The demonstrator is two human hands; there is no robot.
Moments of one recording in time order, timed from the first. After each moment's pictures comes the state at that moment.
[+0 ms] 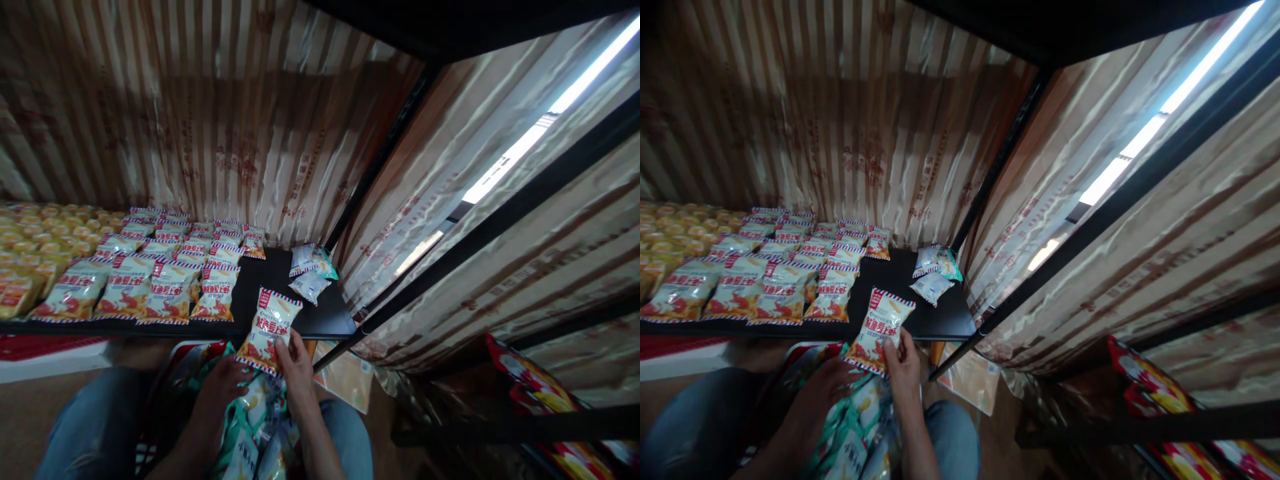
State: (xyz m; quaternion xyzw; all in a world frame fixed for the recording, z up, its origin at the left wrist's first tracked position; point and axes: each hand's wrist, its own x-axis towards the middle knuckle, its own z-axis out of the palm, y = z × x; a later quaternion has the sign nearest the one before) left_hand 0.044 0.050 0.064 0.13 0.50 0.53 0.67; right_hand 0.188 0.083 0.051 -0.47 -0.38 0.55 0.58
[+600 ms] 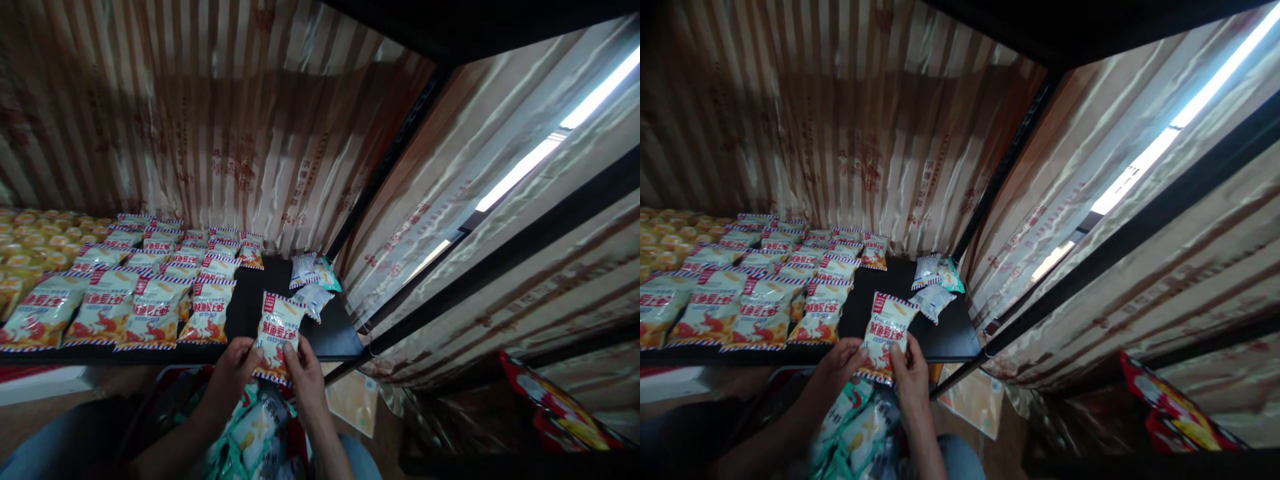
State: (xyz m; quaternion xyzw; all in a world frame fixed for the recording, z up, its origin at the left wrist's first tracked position) left_hand 0.061 0.123 0.062 0.41 0.54 0.45 0.59; right_hand 0.205 0.119 0.056 -0.48 -0.38 0.54 0.58
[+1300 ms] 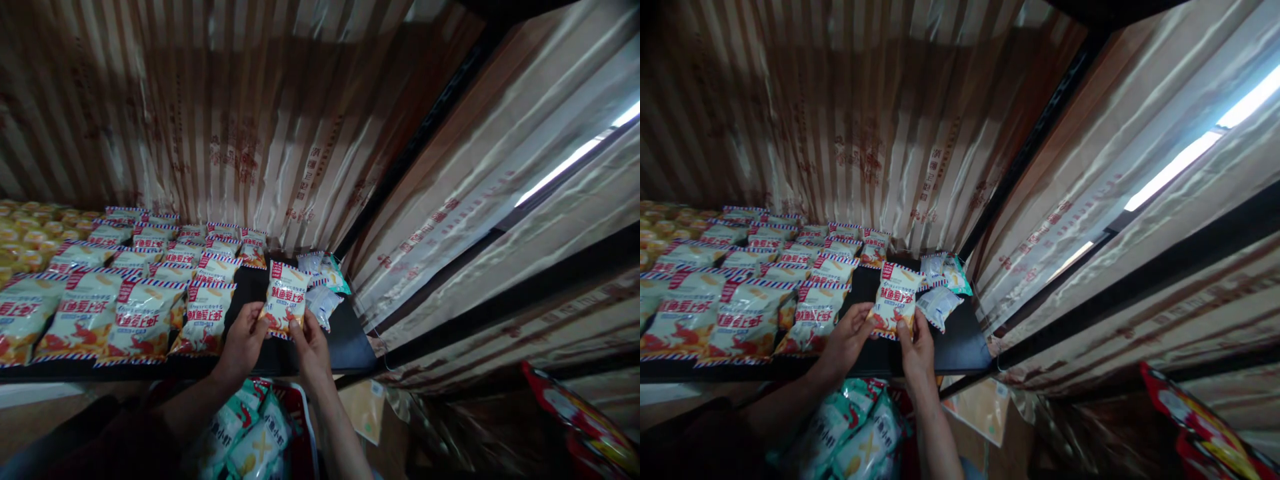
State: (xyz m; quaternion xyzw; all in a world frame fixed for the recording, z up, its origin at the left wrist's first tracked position) left_hand 0.077 0.196 0.074 0.39 0.46 0.55 0.58; right_hand 0.208 0.188 0.058 -0.48 -0.42 0.46 0.61
